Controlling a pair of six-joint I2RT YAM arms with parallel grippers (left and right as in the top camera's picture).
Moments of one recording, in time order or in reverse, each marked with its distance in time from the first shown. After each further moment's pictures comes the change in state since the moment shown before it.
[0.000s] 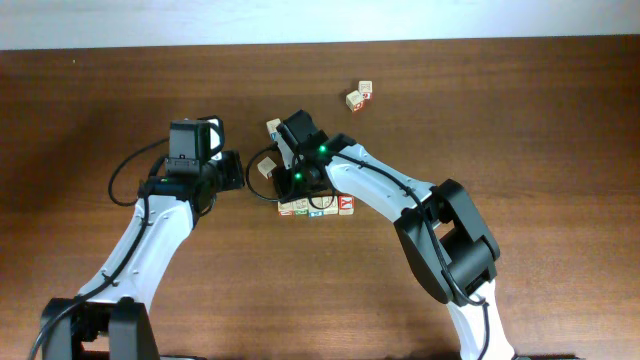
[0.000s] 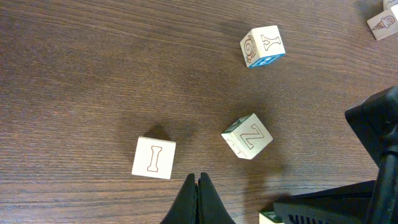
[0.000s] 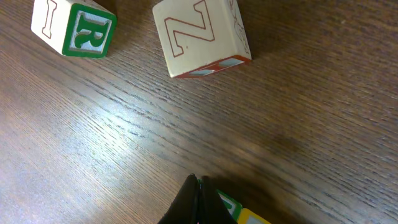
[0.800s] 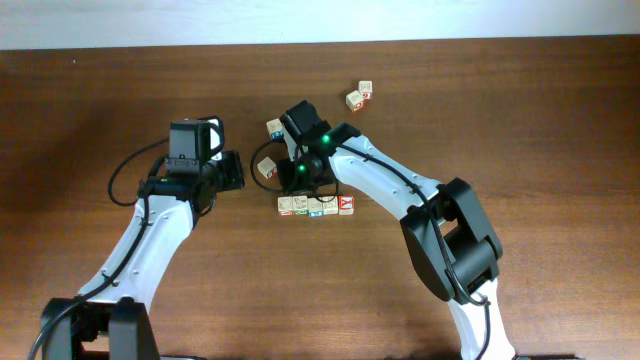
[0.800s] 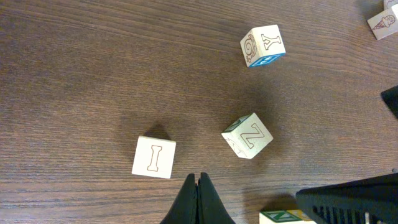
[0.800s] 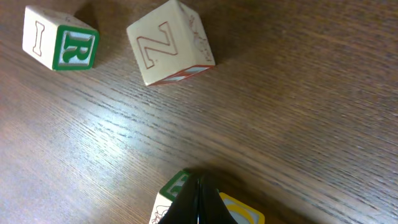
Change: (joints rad) left arm 0.000 0.000 0.000 -0.004 0.000 0.000; right arm -0.026 0.000 0.066 -0.103 0.037 0.022
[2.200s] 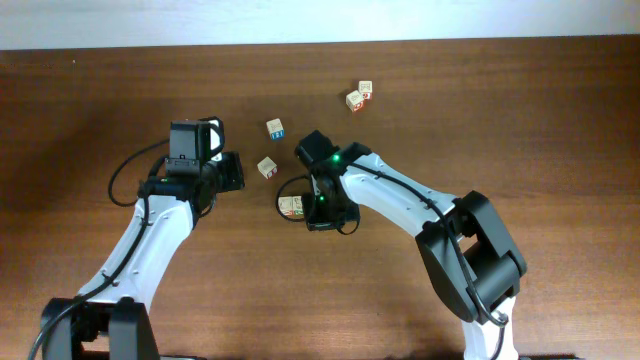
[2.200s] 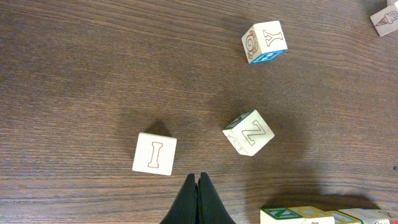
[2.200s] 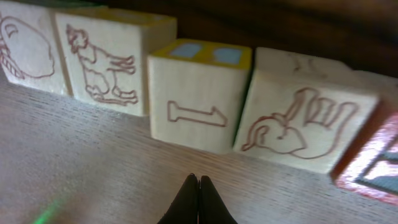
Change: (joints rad) left arm 0.000 0.000 0.000 -0.007 0.000 0.000; right arm 0.015 -0.138 -0.221 -0.203 0.050 0.109
